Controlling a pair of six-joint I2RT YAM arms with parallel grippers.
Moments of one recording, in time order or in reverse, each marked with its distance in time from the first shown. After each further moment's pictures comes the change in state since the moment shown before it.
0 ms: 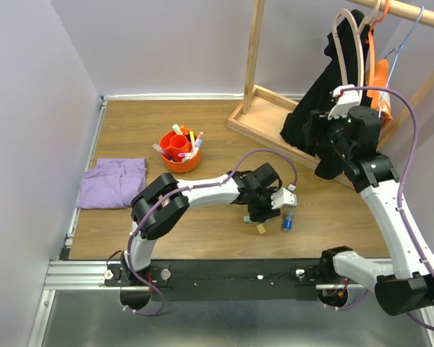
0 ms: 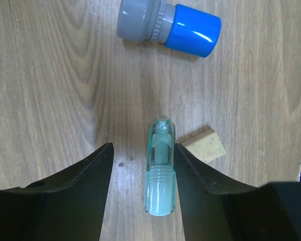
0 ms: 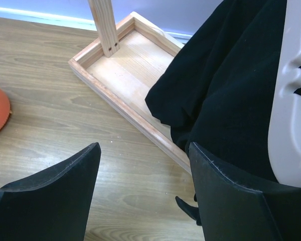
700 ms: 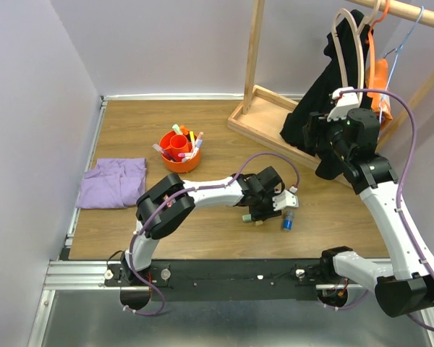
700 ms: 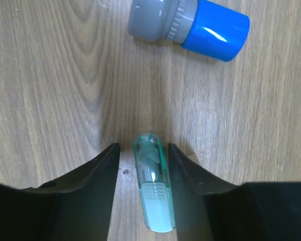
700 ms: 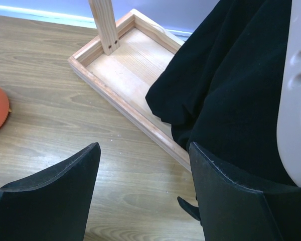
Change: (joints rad) left arm -0.020 0.037 0.005 0.015 -0.077 -0.023; right arm 0.000 -0.009 -0.031 0.018 0.000 0.004
